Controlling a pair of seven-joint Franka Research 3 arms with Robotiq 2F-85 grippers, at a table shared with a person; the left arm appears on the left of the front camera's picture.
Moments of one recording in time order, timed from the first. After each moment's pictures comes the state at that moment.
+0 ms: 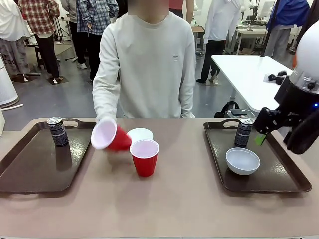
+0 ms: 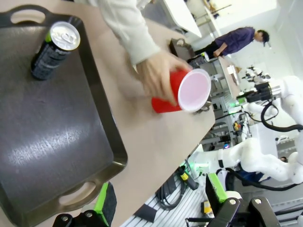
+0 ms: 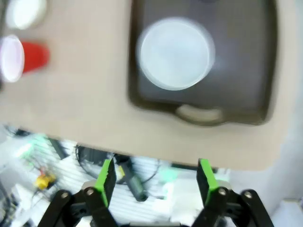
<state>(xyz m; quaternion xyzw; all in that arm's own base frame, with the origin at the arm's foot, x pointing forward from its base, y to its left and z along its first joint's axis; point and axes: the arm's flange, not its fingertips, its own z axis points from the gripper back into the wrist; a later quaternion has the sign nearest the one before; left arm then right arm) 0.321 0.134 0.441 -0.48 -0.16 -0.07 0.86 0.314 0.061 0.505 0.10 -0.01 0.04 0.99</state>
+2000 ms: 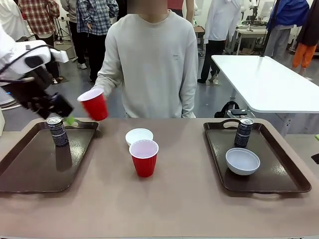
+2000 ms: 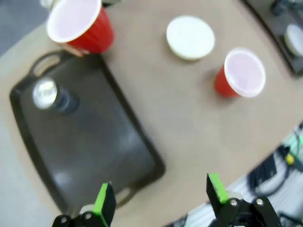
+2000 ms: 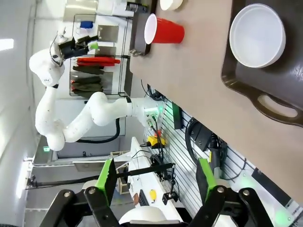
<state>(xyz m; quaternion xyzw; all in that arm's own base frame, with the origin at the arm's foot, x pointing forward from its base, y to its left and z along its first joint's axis) 0.315 -0.098 0.532 -0.07 -0.17 -0.21 0.96 0.277 -0.131 0.443 0.54 -0.02 0.08 0.84</state>
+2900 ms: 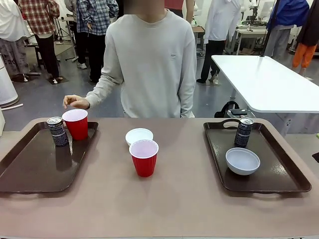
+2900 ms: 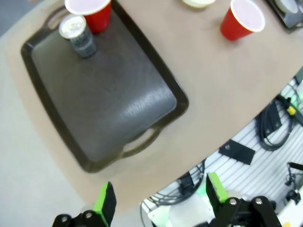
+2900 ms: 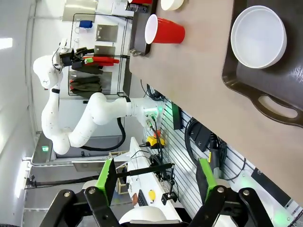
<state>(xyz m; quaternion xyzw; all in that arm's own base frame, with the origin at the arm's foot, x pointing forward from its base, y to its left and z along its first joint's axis) 0.267 0.015 0.540 -0.08 -0.13 -0.24 0.96 0.277 -0.131 0.445 0.54 -0.02 0.08 0.84</state>
